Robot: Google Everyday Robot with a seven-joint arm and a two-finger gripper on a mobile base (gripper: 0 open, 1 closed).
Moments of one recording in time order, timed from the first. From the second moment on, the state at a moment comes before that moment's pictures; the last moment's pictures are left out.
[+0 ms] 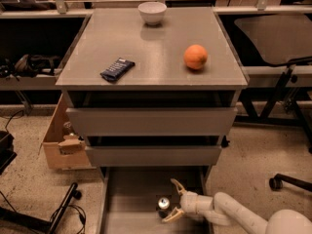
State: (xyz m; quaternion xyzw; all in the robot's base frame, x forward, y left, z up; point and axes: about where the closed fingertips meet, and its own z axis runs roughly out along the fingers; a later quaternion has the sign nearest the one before) arm 0.525 -0.059 0.245 -0.48 0.62 0.35 0.51
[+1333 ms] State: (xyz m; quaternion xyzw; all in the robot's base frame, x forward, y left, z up) arm 0.527 -0.024 0.176 -0.51 0.62 0.38 0.46
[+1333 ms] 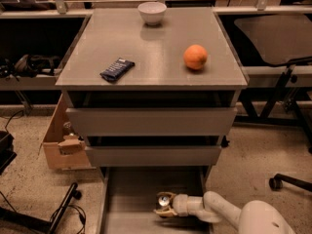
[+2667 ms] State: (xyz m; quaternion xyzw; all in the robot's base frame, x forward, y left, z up) arm 0.446 -0.057 0.510 -0.45 0.55 0.53 0.47
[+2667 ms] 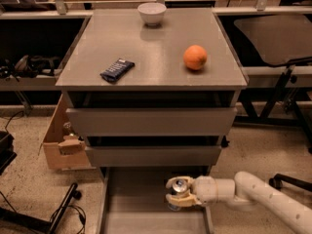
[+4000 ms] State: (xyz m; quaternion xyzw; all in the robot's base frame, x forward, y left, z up) arm 0.553 -0.100 0.926 -0.51 0.58 0.40 0.49
